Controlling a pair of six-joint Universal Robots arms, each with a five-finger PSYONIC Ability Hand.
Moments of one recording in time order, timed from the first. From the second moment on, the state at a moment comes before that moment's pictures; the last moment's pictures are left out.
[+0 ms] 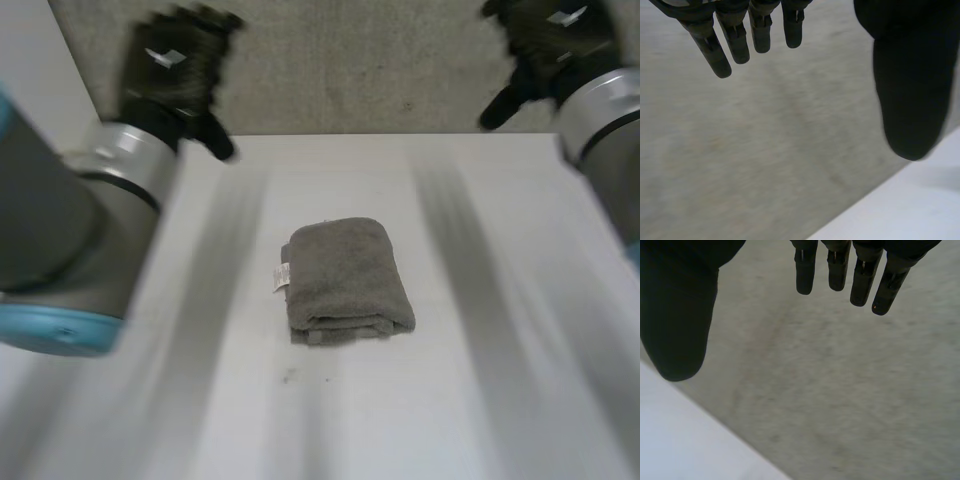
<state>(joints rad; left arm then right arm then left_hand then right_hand) 4.13 -1.80 -1.34 3.36 -1.70 3.35 1.95 -1.31 1.19 -0.06 1.53 2.92 0.20 0.20 0.20 0.20 0.03 0.25 0.24 0.22 0.23 0.06</state>
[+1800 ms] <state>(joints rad) 4.31 -1.59 -1.42 3.12 -1.59 3.26 1.83 -1.46 1.32 0.14 1.38 3.02 0.19 0.18 0.18 0.18 0.03 0.25 0.24 0.22 0.23 0.06</state>
